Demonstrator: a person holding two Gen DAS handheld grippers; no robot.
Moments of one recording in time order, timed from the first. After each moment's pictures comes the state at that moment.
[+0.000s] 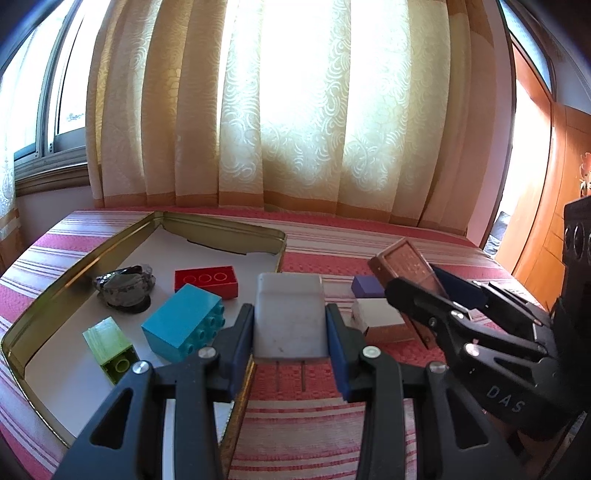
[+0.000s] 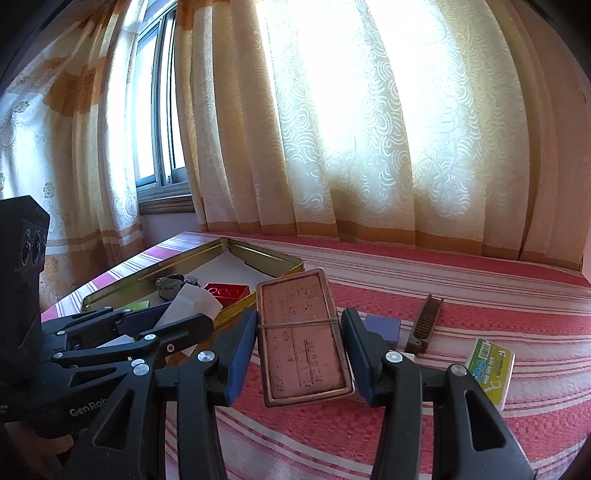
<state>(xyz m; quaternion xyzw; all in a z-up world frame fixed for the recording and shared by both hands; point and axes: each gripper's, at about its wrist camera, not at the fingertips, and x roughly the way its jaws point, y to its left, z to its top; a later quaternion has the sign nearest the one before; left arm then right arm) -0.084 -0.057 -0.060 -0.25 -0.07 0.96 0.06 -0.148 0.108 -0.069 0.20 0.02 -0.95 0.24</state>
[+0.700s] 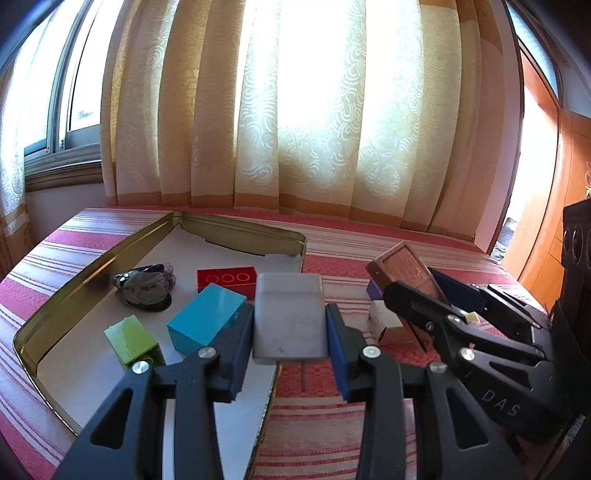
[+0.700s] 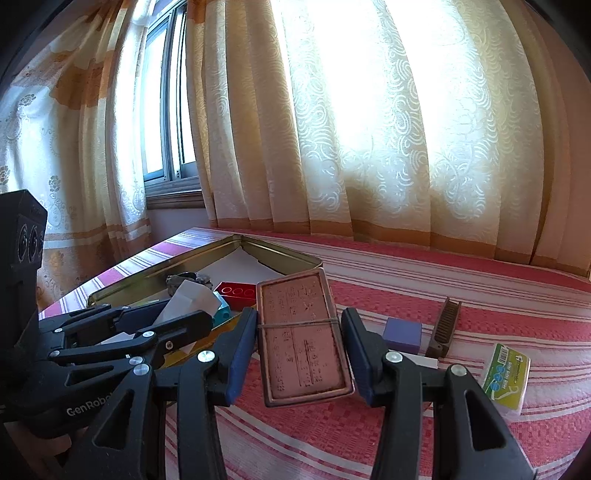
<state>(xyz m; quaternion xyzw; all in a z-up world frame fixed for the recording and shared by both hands) -0.078 -0.074 -0.058 -0.25 -0.07 0.96 0.04 -0.148 0.090 -0.070 0.20 0.03 -0.95 0.25</state>
